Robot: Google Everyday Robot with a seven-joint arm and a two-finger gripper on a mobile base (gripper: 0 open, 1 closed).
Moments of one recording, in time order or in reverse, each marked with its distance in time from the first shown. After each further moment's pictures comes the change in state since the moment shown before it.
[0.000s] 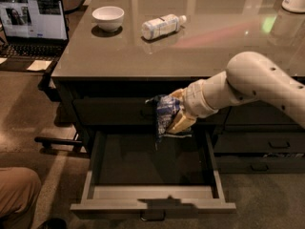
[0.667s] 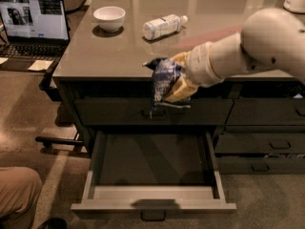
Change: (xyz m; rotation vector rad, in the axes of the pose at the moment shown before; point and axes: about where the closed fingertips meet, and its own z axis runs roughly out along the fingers) arm -0.066 -0.059 -0.070 0.159 -0.033 -0.037
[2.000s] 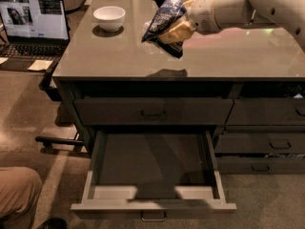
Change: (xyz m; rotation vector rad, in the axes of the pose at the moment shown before) arm -0.026 -0.155 -0.022 0.226 -0.163 0.323
